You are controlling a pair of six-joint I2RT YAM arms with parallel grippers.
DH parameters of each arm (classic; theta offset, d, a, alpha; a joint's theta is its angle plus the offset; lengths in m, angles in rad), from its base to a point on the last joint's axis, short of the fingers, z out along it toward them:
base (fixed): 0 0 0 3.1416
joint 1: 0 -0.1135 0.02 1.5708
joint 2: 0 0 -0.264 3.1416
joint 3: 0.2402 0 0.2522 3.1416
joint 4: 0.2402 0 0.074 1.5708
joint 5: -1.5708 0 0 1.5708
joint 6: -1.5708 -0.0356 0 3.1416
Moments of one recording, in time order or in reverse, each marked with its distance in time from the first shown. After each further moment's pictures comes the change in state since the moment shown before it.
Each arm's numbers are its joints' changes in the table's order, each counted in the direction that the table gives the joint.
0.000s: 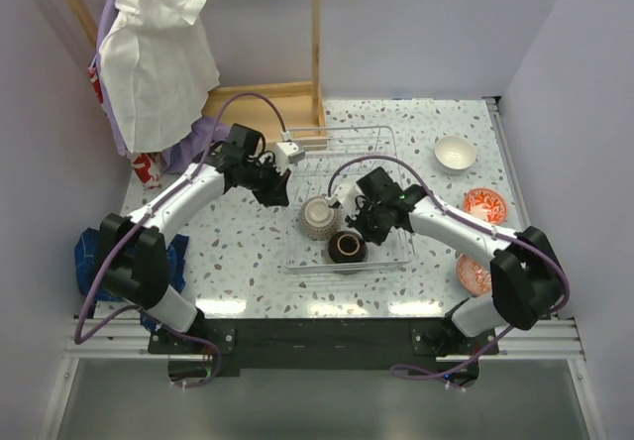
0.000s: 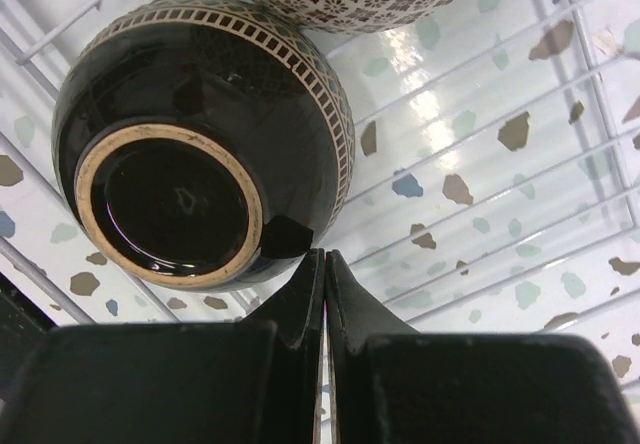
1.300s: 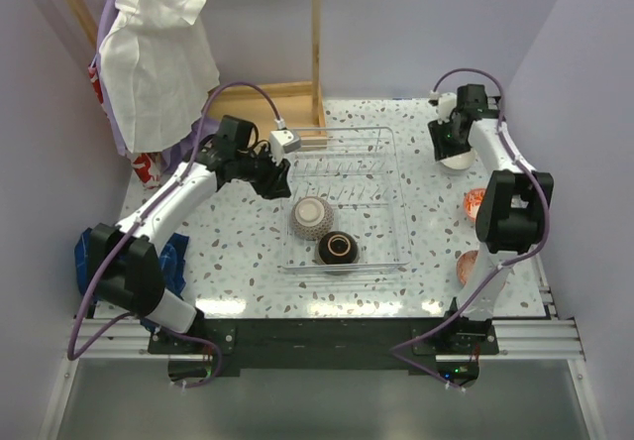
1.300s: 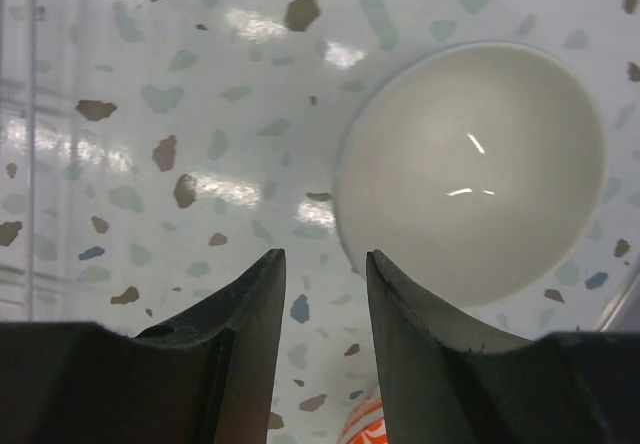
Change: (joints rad) left arm -0.019 -0.056 0.043 -0.017 -0.027 0.000; right arm 0.696 0.486 0.656 0.071 -0.071 -0.050
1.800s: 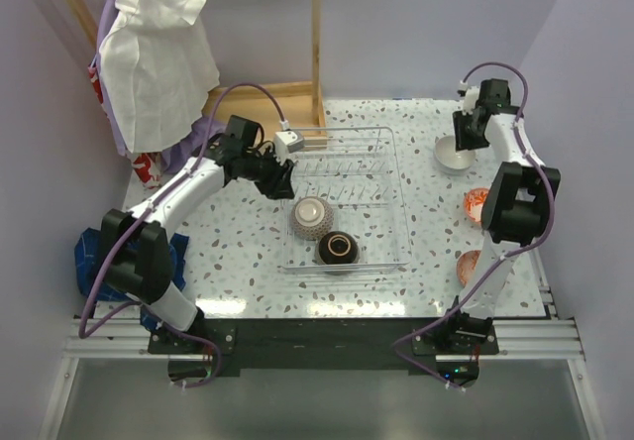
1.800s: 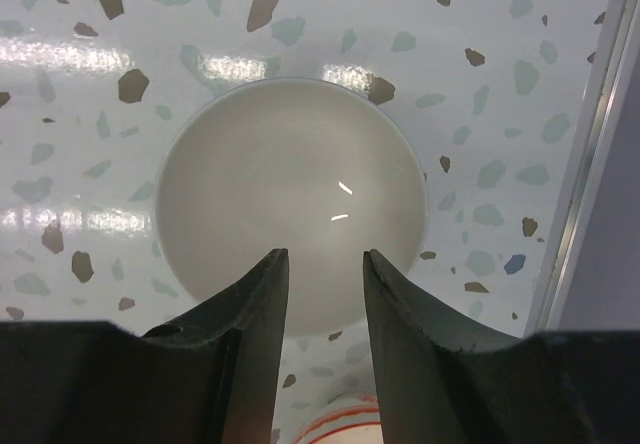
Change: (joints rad) left arm 0.000 0.088 0.016 -0.016 -0.019 0.019; right arm 0.132 0.089 0.130 -0.029 -0.043 -0.093
